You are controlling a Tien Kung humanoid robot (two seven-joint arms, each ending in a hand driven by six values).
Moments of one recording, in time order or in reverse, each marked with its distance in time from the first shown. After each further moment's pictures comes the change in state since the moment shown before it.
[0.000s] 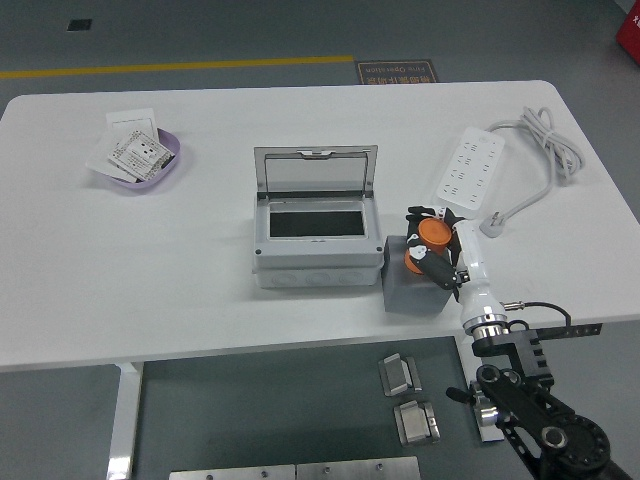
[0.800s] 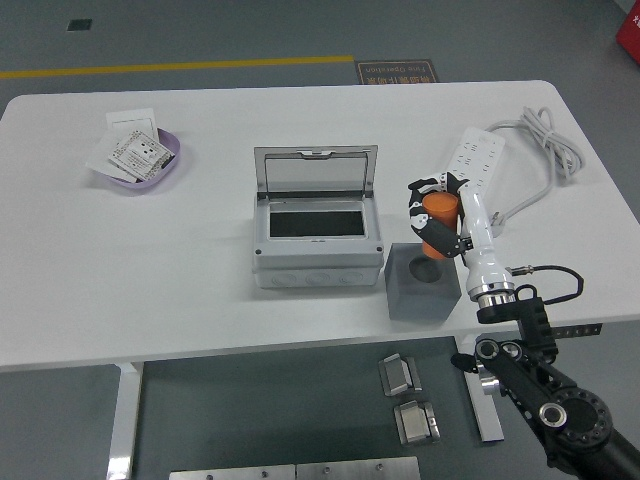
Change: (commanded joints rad) left arm -0.003 0.003 -0.005 0.000 0.018 0.002 0.000; right arm 0.101 -0.030 0.000 0.036 -0.193 -0.071 -0.071
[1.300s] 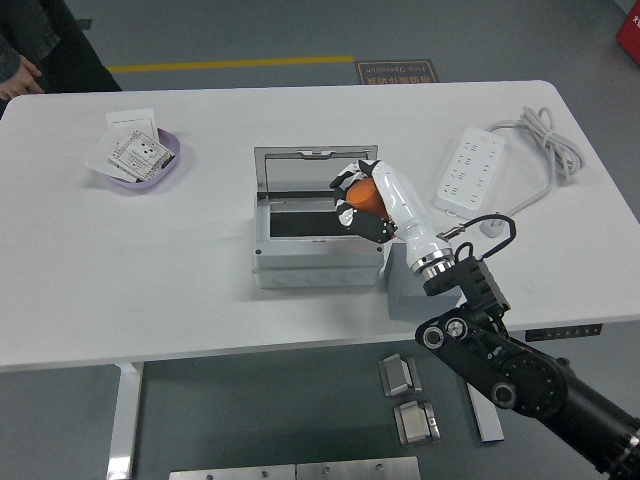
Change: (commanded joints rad) left arm 0.005 0.007 -0.024 0.000 0.023 0.001 0.022; right arm 0.249 0.030 -0.261 -0.061 -0.328 0.052 -0.264
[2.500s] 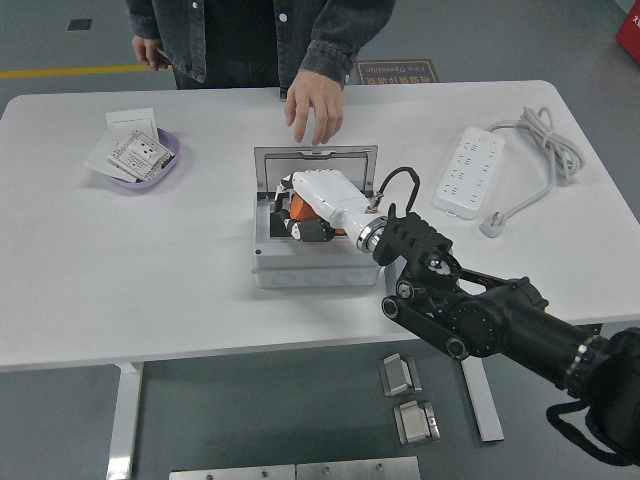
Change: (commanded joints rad) left arm -0.015 0.010 -0.011 0.000 0.027 -0.005 0.010; right arm 0.309 0.066 -0.273 -0.310 -0.074 0.169 -0.029
